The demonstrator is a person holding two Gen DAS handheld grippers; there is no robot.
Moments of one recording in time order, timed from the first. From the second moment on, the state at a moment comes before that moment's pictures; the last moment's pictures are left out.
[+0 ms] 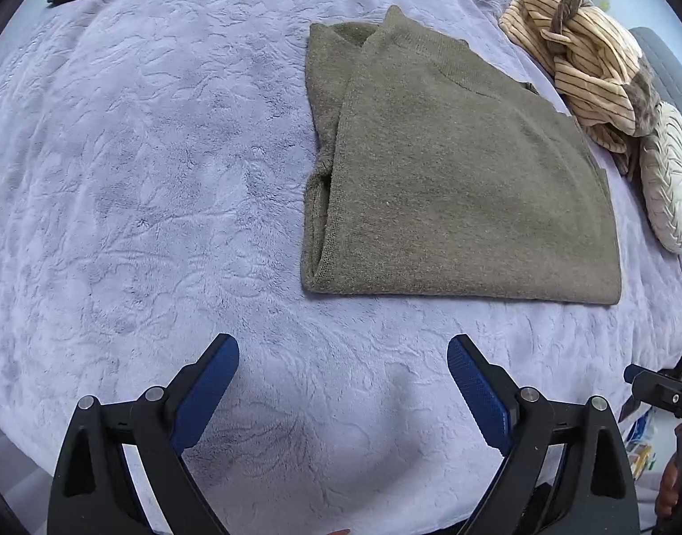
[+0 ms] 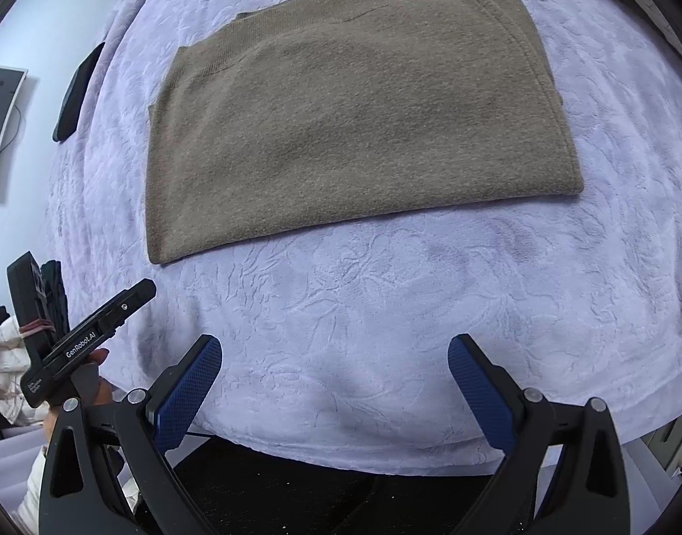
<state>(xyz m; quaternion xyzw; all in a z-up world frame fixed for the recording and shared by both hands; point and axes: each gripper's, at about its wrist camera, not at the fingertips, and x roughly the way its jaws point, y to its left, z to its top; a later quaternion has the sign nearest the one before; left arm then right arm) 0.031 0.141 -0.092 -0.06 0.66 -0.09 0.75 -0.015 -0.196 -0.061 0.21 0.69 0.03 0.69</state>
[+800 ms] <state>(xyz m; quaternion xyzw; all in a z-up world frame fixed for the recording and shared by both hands) 0.037 0.126 -0.104 -0.09 0.68 -0.09 0.72 0.007 -0.166 -0.065 0.17 0.67 0.08 0.72</state>
